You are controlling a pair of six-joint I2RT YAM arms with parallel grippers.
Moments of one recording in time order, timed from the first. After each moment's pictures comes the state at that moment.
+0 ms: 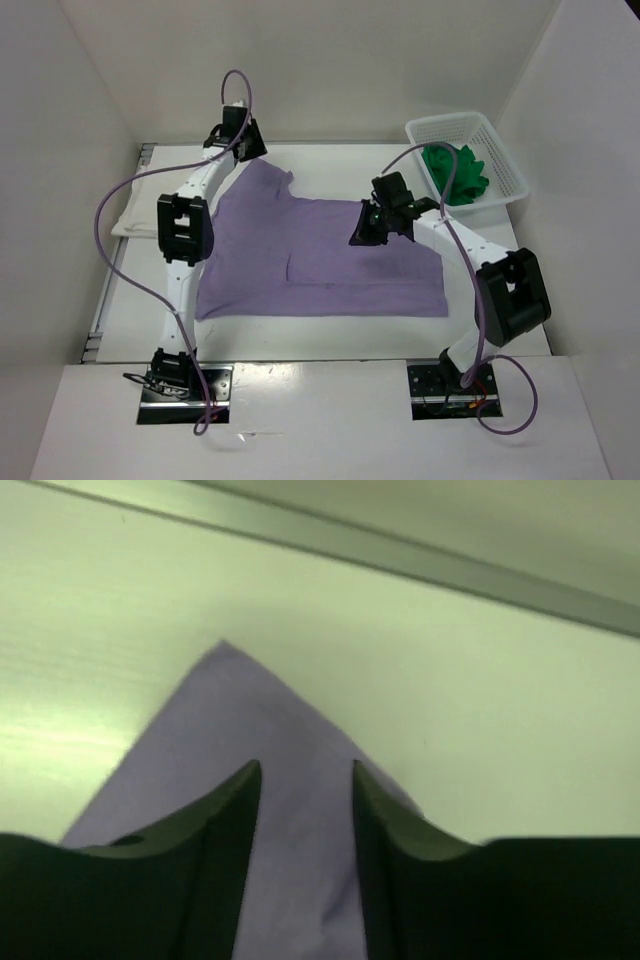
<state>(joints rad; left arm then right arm) -0.14 2.39 2.15 -0.40 0.00 -0.46 0.43 1.57 1.13 -0.48 -0.23 0.65</state>
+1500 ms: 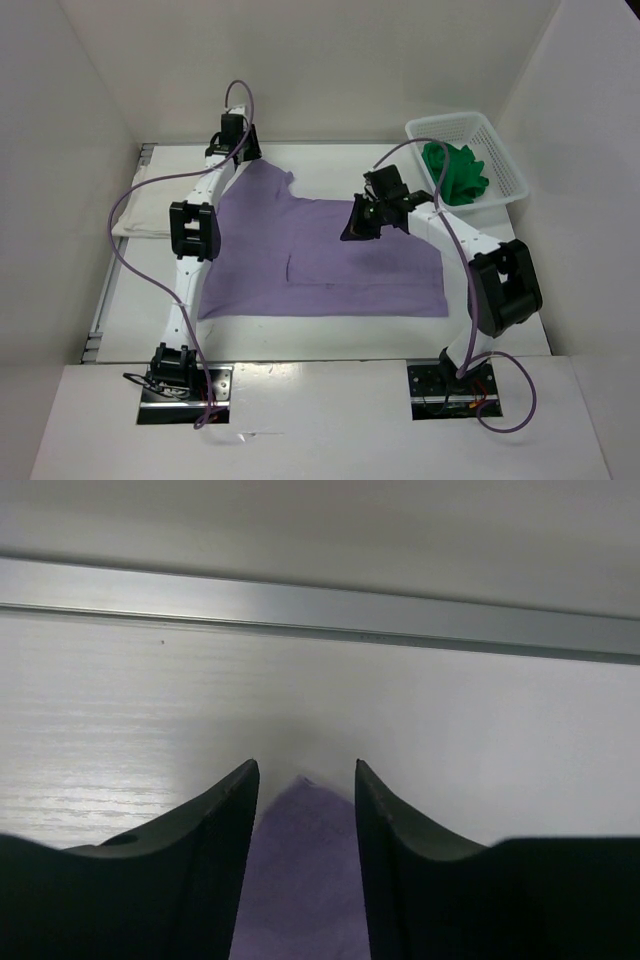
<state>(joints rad) -0.09 2.80 2.63 -0.39 0.02 -0.27 0.43 1.64 1.19 -0.47 -0.33 0.64</state>
